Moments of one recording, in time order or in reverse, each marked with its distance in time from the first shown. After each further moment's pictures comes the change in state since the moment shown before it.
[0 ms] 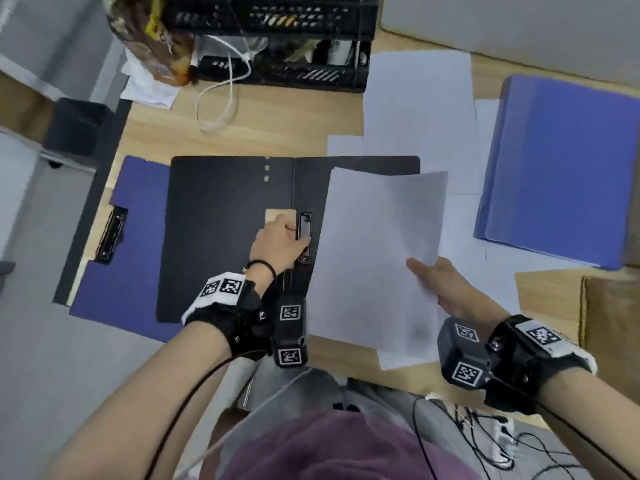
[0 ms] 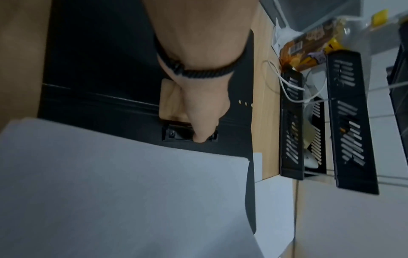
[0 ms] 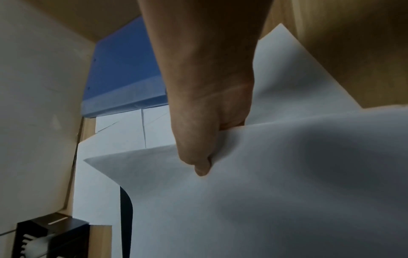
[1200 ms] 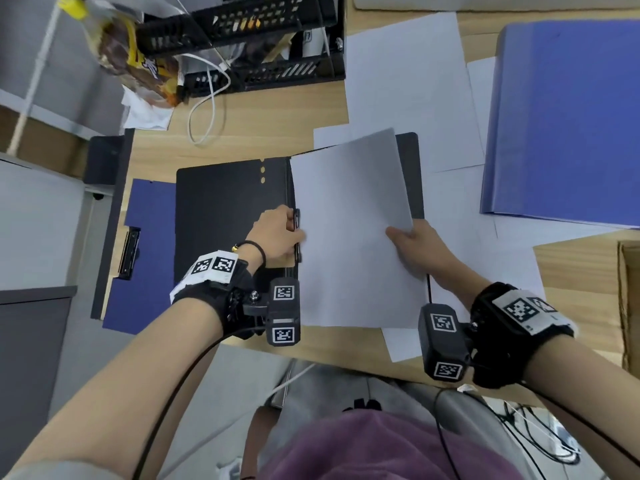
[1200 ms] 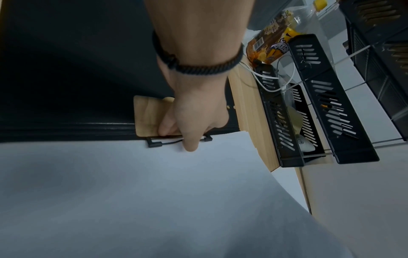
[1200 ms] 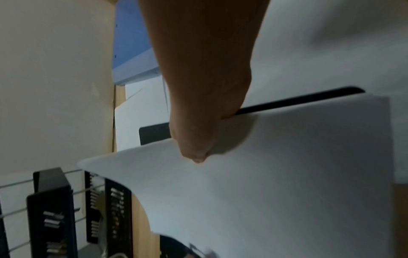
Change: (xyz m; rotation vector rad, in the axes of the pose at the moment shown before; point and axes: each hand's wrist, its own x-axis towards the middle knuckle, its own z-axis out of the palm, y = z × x) left_hand 0.007 0.026 -0.018 0.268 -0.150 0.079; right_hand 0.015 -0.018 0.016 -0.203 -0.018 -0.263
